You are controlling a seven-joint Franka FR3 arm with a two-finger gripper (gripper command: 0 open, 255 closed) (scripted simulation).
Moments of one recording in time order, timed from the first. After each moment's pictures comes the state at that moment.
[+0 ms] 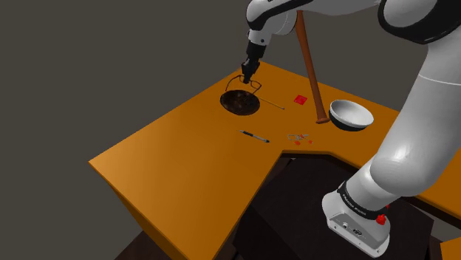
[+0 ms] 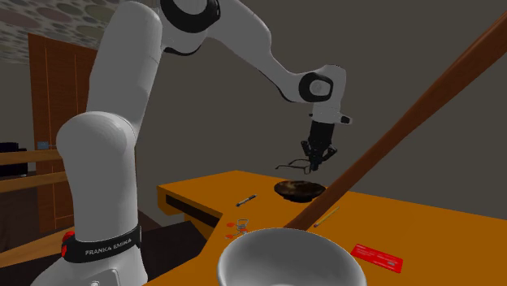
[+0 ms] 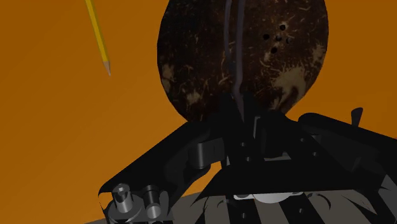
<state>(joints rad) -0.11 0.28 -0.07 -1.82 0.26 2.03 -0.50</state>
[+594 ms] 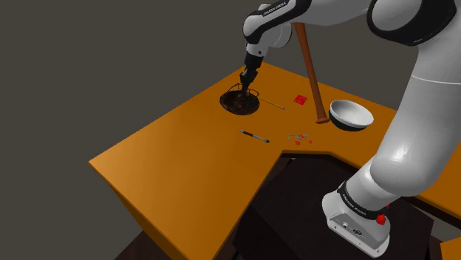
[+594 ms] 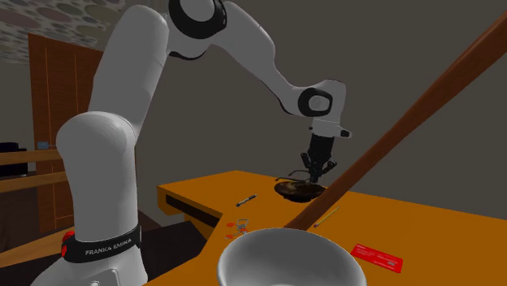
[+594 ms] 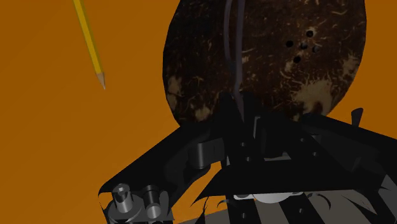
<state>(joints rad) -0.10 0.33 -0.07 -1.86 0.27 2.13 -0.52</state>
